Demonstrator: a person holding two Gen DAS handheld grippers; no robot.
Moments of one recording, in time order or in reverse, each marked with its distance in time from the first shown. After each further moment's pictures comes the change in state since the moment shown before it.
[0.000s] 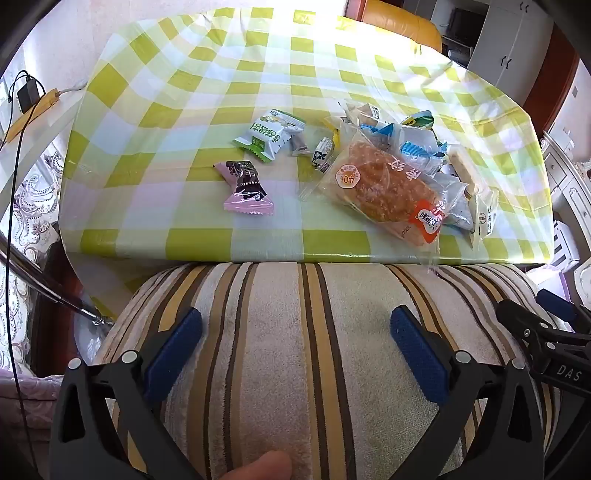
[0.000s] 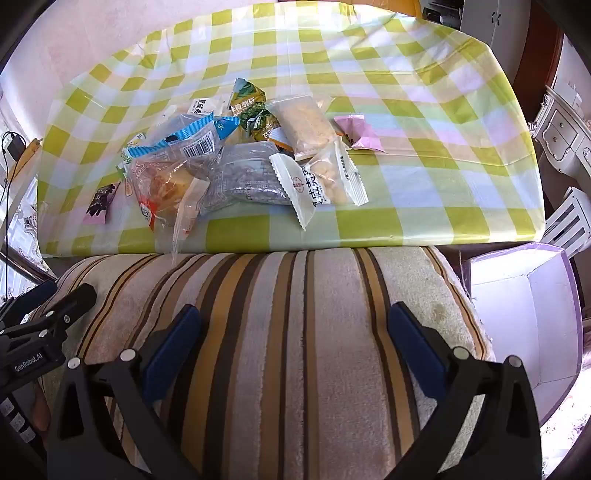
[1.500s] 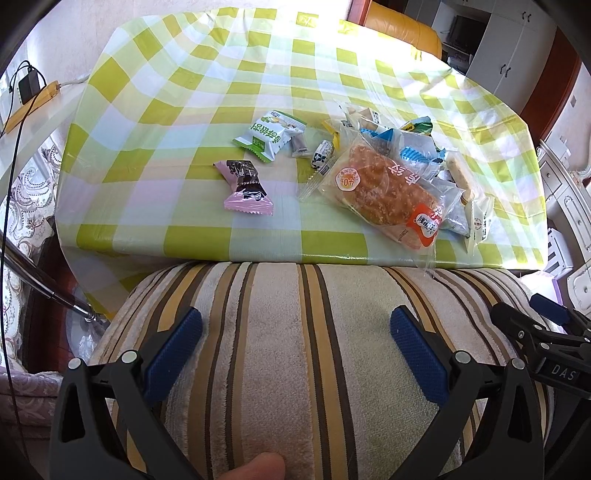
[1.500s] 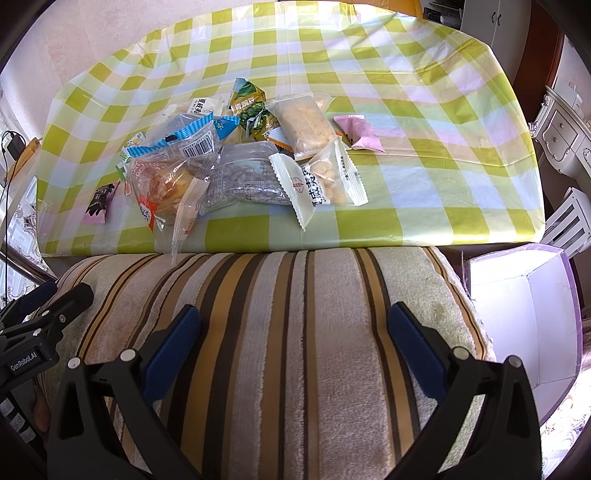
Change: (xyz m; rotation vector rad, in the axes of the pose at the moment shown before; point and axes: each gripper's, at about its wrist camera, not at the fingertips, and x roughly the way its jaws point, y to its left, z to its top) left arm -0.001 0.003 -0.001 -0.021 -0.010 -0.032; right arm 0.000 0.001 0.001 0.000 0.001 0.000
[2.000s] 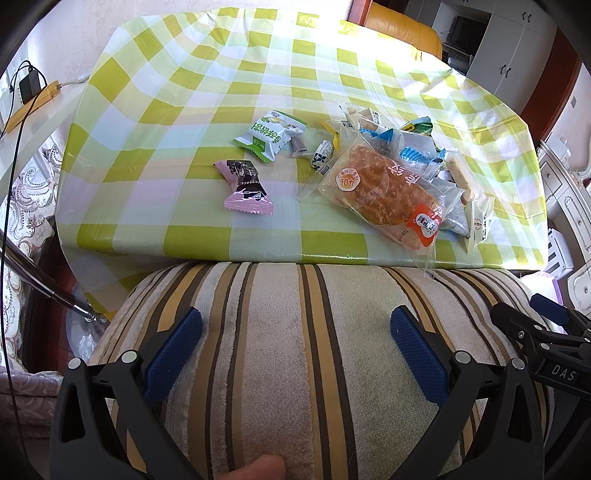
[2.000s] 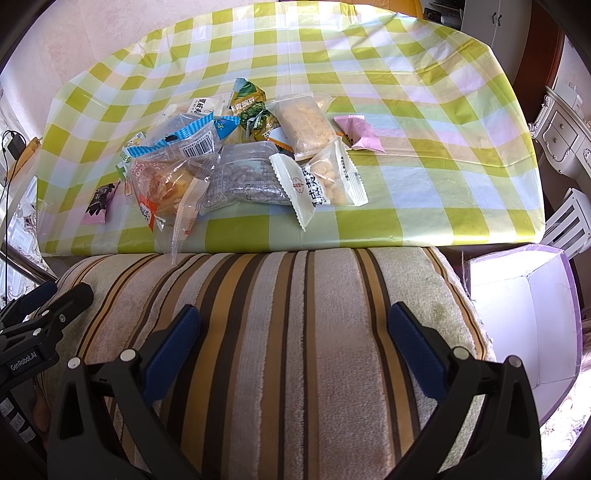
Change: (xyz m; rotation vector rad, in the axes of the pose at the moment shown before) left arm 0.000 0.001 0.000 0.001 0.000 0.001; right arm 0.000 0.000 0.000 -0.001 0.000 0.000
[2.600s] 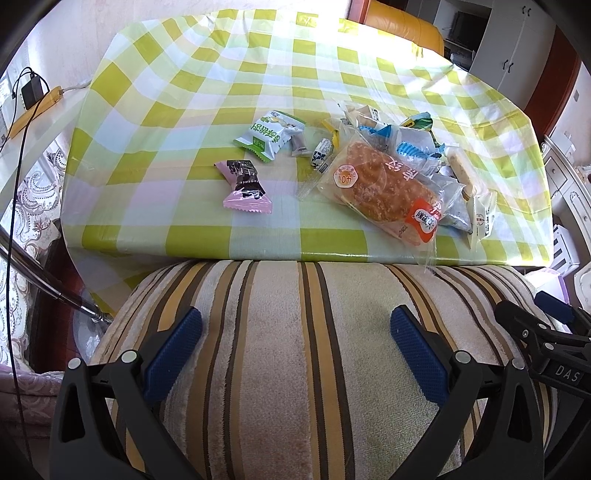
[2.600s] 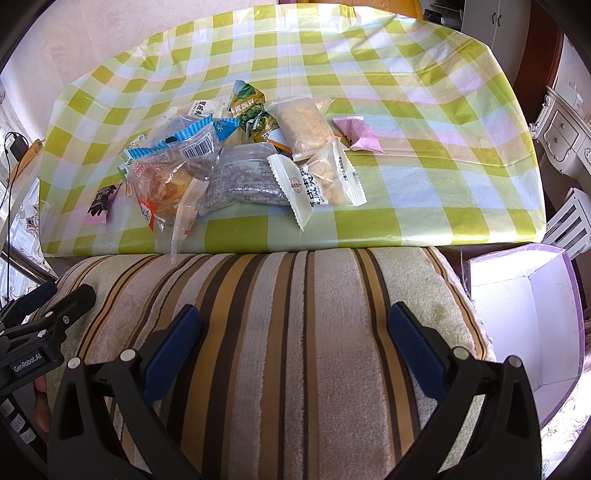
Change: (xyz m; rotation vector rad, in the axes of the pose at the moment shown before) left arm -0.002 -0.005 -0.002 0.009 0.002 0.028; right arm -0.002 -0.003 -0.002 0.004 -0.006 0.007
